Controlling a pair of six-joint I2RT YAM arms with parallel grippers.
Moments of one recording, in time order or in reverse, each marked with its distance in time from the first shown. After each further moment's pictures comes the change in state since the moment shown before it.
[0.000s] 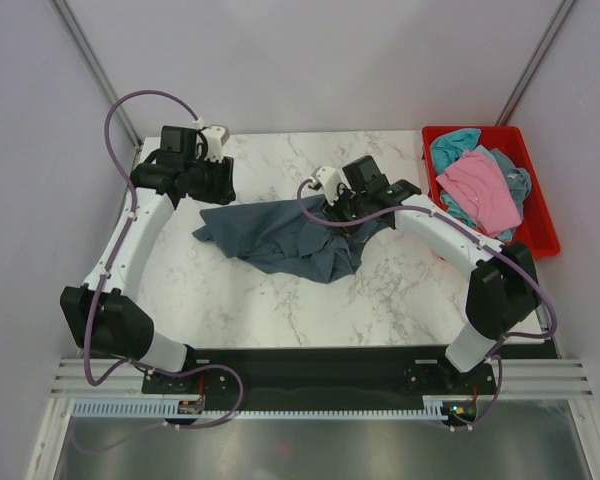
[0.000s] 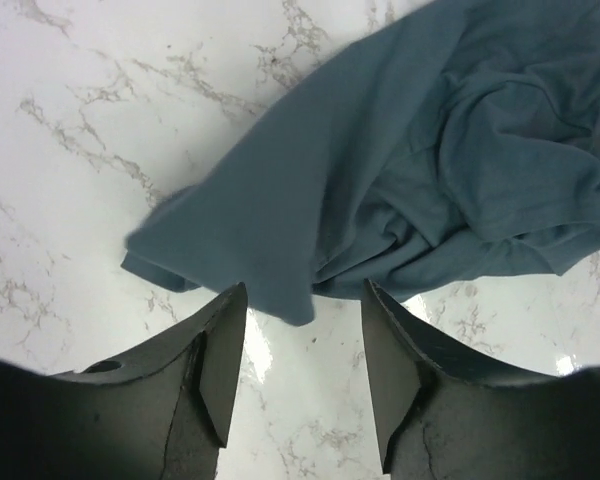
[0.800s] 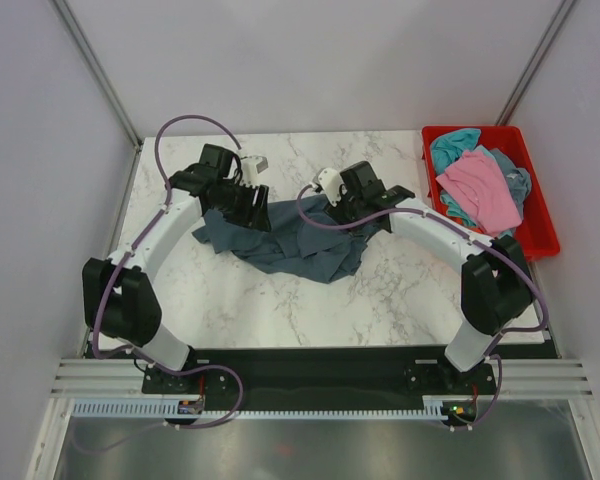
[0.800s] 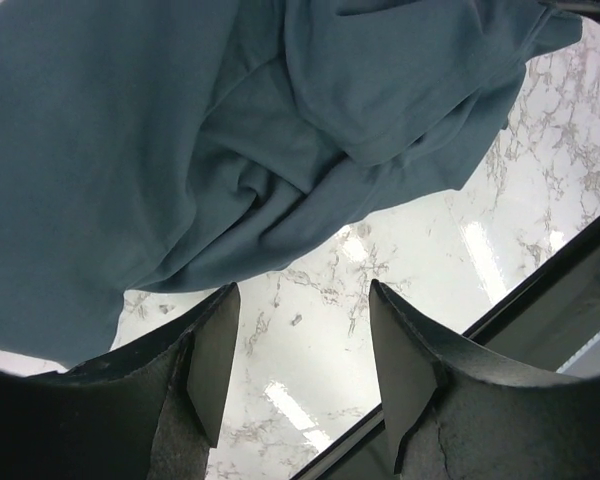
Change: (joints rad) left arm -0.126 0.100 -0.117 0.014 0.239 -0.038; right arm 0.000 0.042 -0.060 0.109 0.259 -0.079
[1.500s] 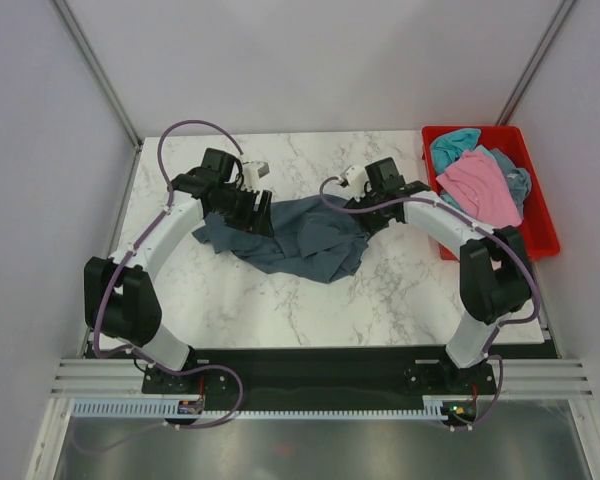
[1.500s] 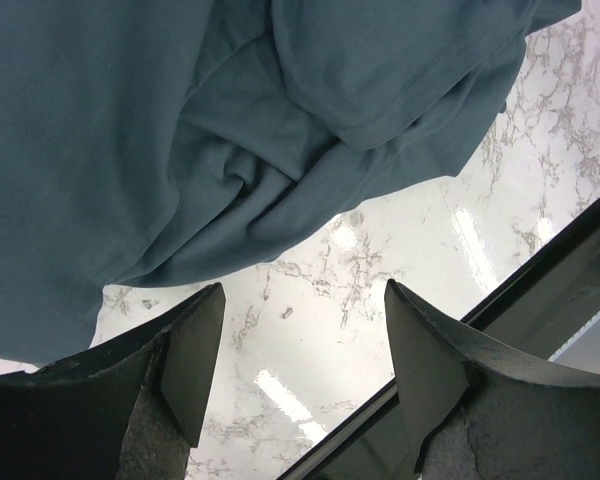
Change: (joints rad) left arm -0.004 0.000 -0.033 0.003 0.023 -0.003; right arm -0.135 0.039 -0.061 0.016 0.003 -0.024
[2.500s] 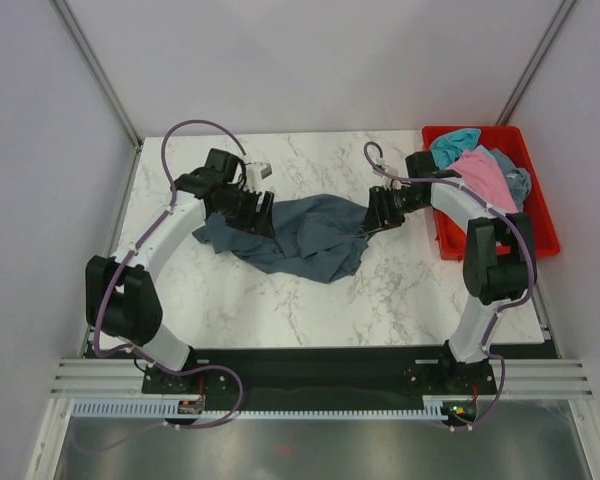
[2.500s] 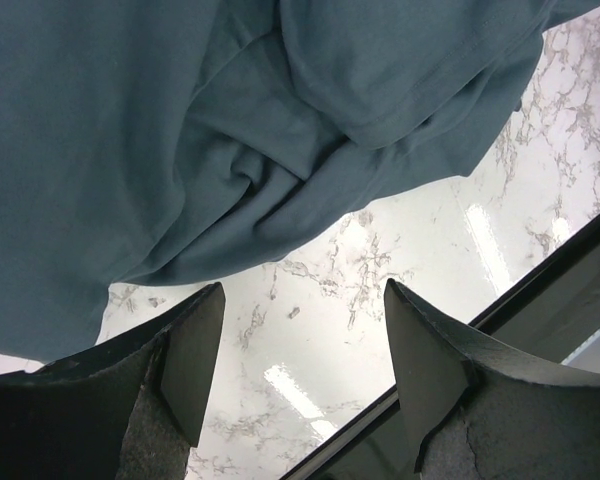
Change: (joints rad) left arm -0.019 0.004 0.003 -0.001 -0.036 0.001; right arm -0.286 0.113 0.097 -0.185 -0.768 0.357
